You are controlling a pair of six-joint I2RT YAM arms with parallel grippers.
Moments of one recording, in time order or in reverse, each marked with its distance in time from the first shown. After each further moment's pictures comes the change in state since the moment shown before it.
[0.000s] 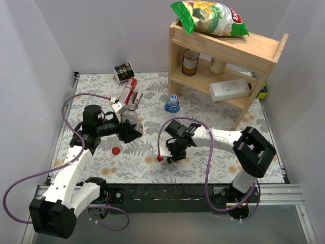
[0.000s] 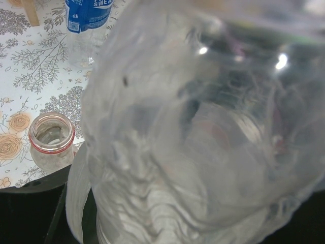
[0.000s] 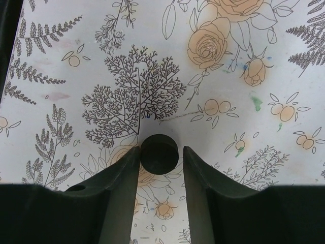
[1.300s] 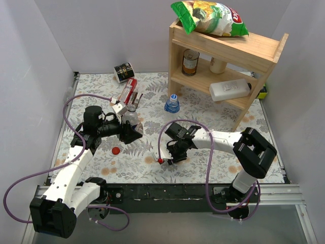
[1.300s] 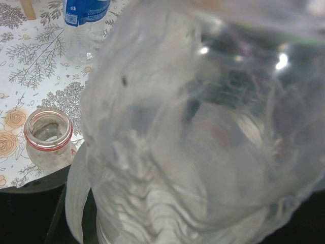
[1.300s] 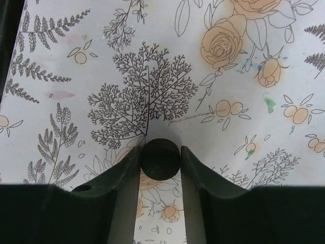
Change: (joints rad) left arm 0.000 0.005 -0.025 0.014 0.000 -0.001; right arm 0.017 -0.007 -0.034 0.025 0.017 -0.006
